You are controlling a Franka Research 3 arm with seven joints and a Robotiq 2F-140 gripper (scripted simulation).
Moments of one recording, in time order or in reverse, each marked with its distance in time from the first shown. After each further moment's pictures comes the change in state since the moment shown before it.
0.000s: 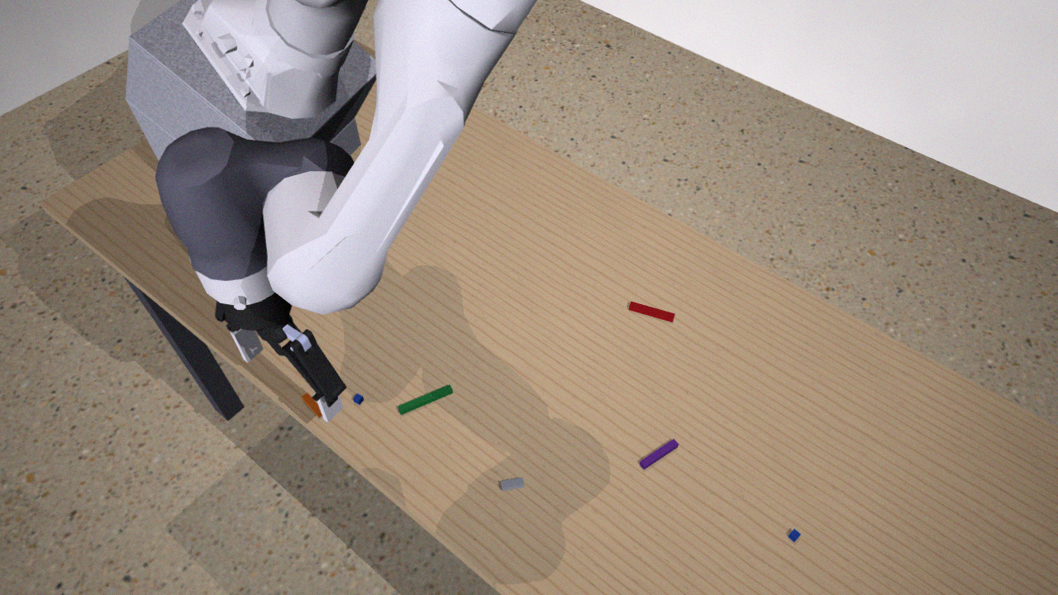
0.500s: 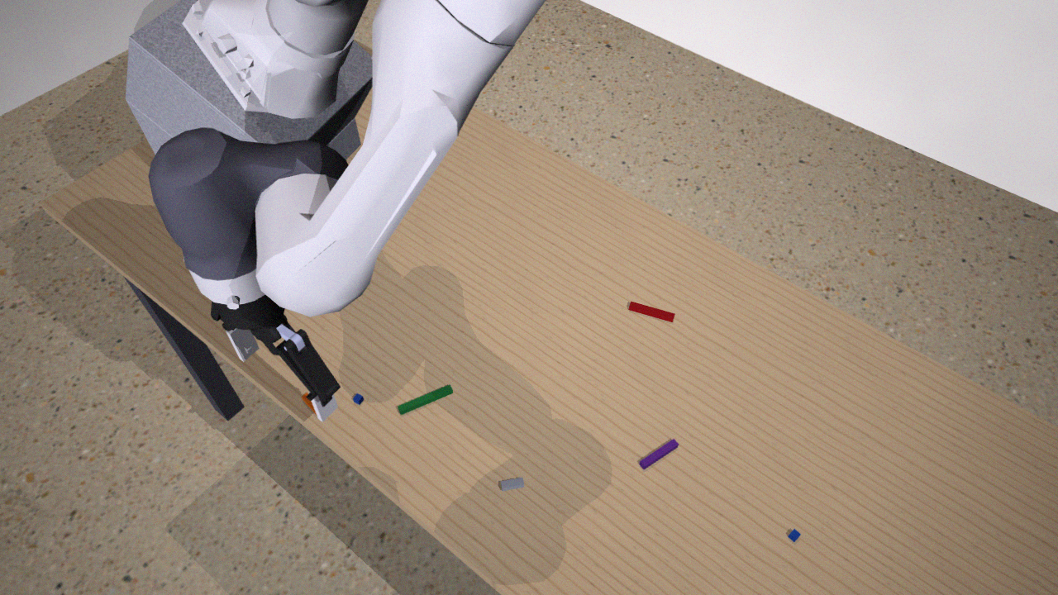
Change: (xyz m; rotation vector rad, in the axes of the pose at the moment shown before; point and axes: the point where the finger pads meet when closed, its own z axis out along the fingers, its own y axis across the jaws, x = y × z) arm -0.002 -0.008 0.004 -0.002 0.001 0.009
